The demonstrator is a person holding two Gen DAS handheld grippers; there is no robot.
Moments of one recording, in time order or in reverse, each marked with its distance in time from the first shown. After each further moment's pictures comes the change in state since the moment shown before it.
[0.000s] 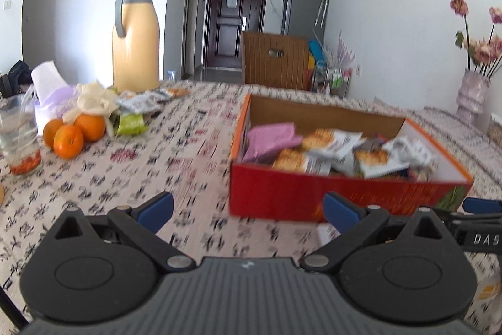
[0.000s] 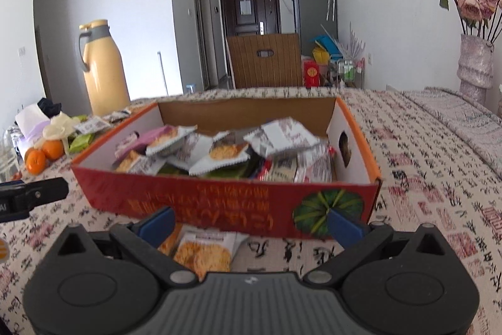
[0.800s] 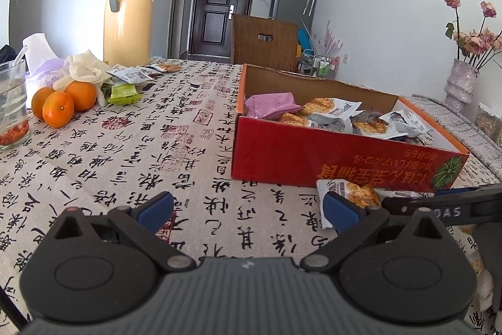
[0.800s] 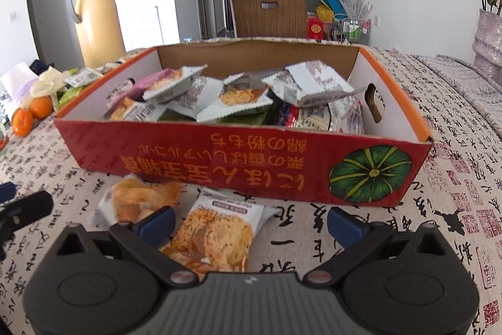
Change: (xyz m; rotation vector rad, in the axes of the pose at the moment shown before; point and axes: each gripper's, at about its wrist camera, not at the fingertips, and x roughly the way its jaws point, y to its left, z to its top) left arm 0.006 0.017 -0.026 -0.015 0.033 -0.078; right arm 0.041 0.025 -0.003 -0.030 0.173 -0.023
